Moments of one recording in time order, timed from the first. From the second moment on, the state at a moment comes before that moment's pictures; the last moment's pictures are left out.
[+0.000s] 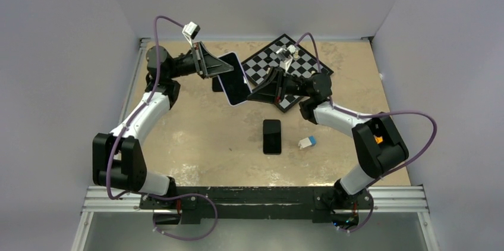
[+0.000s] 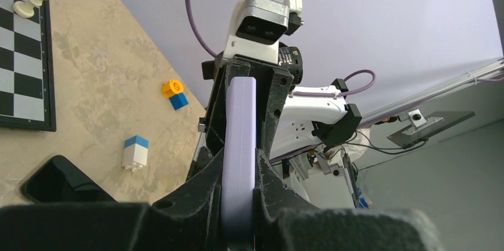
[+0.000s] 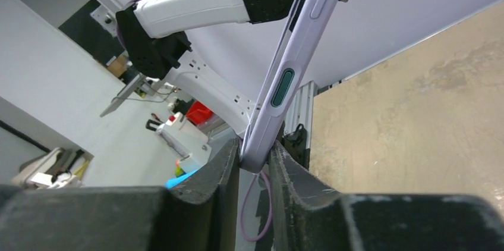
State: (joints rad) left arm -0.15 1.43 1.04 0.67 1.15 -1.31; right arm 0.49 1.61 0.89 1.30 -1.07 1.26
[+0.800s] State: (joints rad) left arm -0.16 1.64 1.03 1.23 1.25 -1.89; right arm 0.64 1.48 1.09 0.55 -1.14 0.55
